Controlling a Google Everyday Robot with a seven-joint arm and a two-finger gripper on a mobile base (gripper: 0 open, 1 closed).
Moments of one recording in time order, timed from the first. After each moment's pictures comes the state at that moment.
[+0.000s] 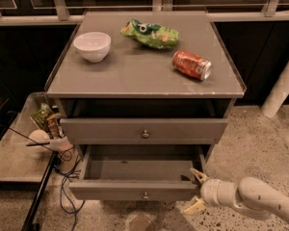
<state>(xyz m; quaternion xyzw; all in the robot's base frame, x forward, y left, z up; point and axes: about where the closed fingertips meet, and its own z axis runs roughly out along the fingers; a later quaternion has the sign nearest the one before) 0.481 -0.200 0.407 -0.50 0.75 0.17 0.40</state>
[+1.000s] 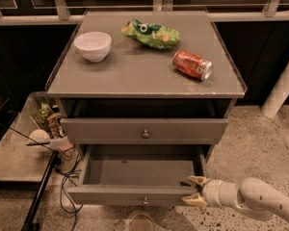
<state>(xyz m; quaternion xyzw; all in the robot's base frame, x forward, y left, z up) 0.478 -0.207 0.399 -0.50 0.76 0.17 0.38</state>
